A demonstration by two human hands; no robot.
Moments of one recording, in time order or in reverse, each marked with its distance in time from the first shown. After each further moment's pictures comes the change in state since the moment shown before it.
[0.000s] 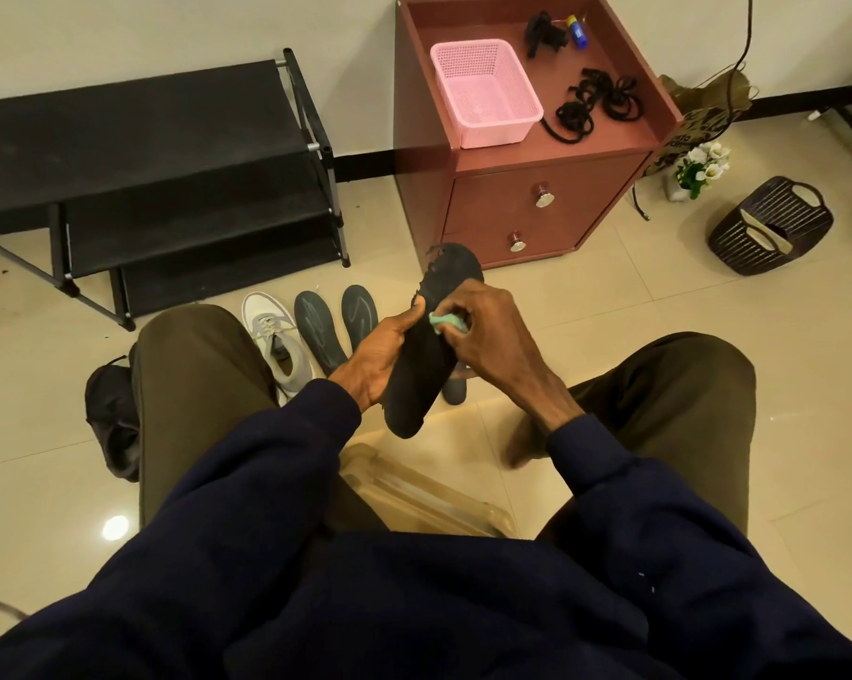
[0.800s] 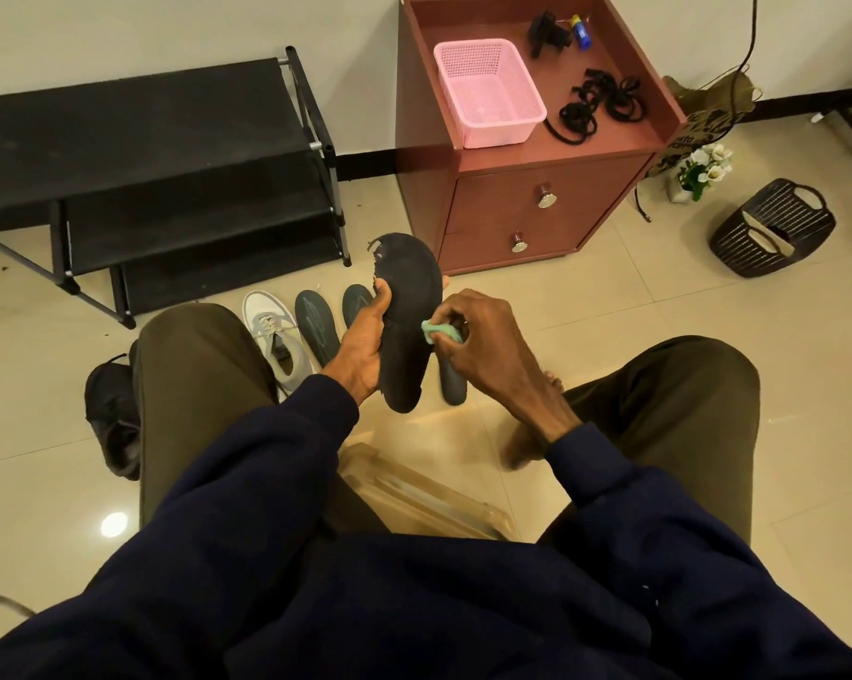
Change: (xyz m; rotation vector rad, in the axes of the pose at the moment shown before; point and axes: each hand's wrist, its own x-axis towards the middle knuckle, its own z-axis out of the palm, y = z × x) left_hand 0.012 0.011 -0.014 -0.195 0.125 0.077; right_hand -0.009 -0.010 0.004 0.047 0.002 0.012
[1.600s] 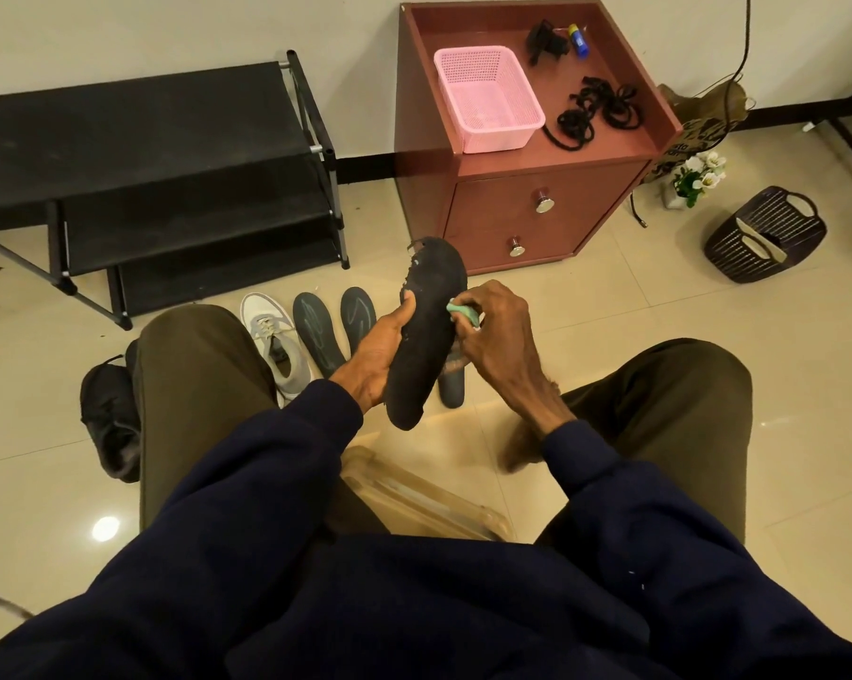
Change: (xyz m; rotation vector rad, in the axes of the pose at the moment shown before) left_hand -0.017 -0.010 0.016 0.248 -0.015 -0.063; right_hand 0.007 0.023 0.007 -0.077 0.197 0.106
